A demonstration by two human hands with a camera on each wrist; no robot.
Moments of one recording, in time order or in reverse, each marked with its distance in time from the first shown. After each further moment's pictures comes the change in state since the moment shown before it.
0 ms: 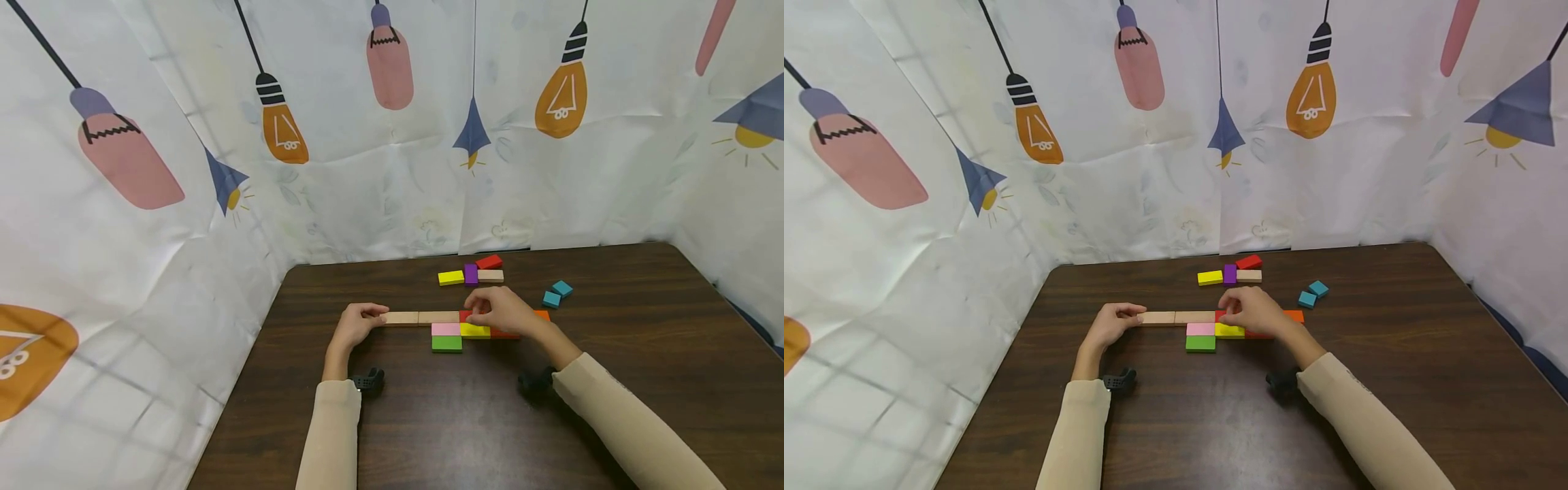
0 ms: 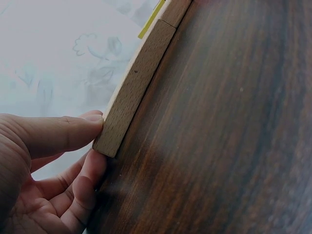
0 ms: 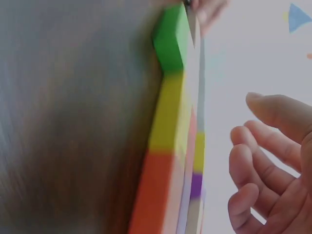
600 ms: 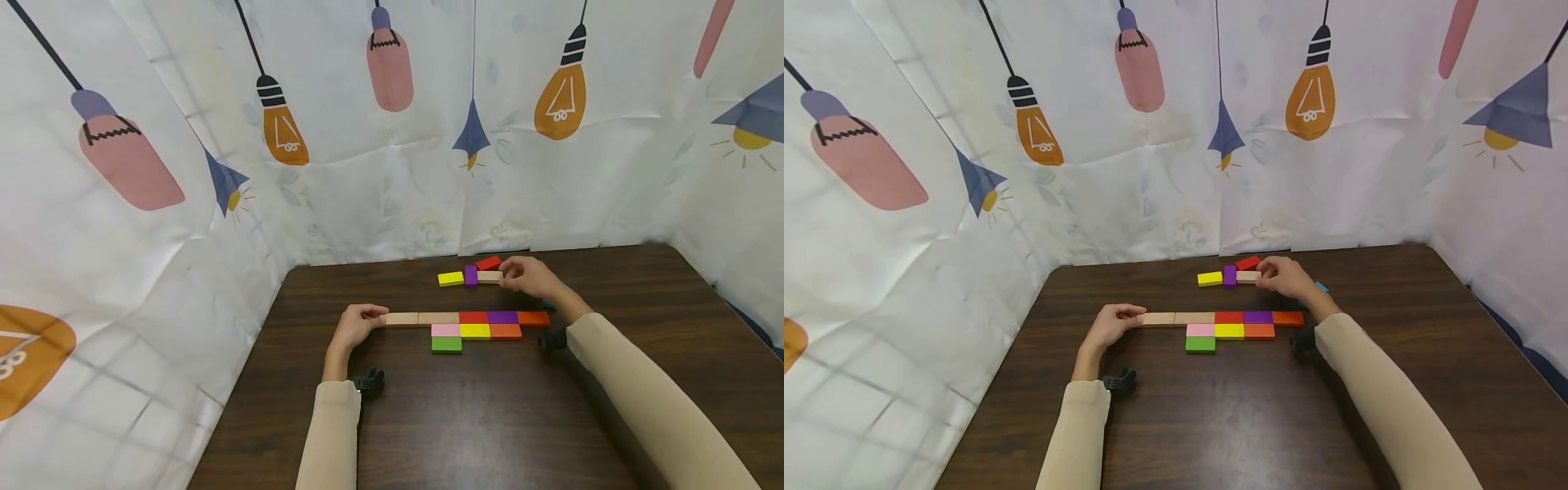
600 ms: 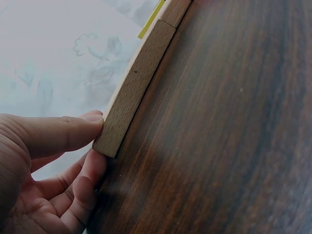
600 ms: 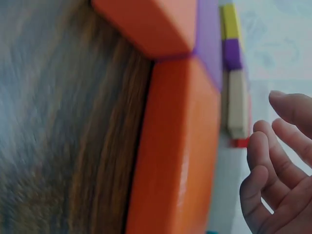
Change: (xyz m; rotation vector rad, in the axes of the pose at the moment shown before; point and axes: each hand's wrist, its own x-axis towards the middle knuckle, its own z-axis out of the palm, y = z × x) left_hand 0.001 0.001 0.000 0.014 0.005 0.005; right_hand 0.028 0.080 -0.059 0.068 0.090 0.171
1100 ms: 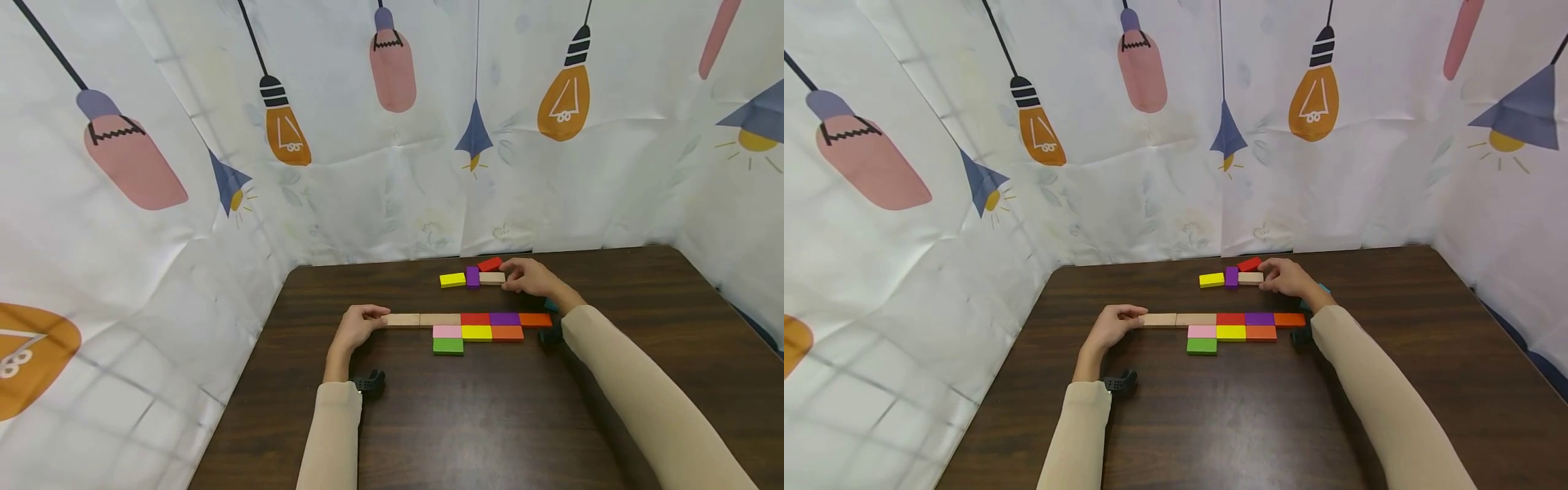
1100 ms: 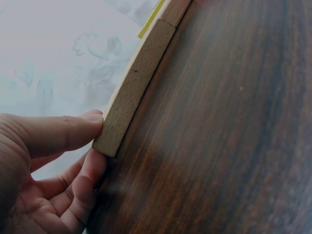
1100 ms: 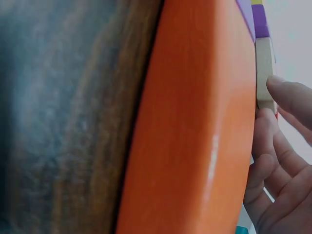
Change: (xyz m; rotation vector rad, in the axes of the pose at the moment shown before) left_hand -0.001 -0.001 0.000 -0.009 0.000 -0.001; right_hand 0.017 0.018 0.000 -0.003 -0.090 0.032
